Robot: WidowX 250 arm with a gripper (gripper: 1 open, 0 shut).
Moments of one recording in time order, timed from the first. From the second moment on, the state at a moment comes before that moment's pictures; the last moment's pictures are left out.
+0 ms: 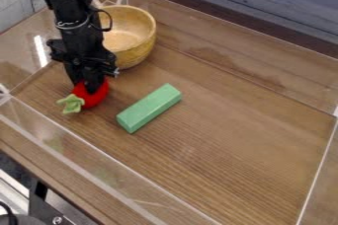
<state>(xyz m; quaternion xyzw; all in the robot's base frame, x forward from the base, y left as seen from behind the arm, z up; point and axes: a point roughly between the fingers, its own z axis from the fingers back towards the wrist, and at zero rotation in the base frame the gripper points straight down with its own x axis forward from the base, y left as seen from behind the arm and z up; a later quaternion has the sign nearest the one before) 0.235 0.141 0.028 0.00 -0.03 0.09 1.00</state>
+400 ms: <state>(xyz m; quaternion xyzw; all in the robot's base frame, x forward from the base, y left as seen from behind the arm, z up) 0.240 0.146 0.023 0.01 -0.02 0.09 1.00</state>
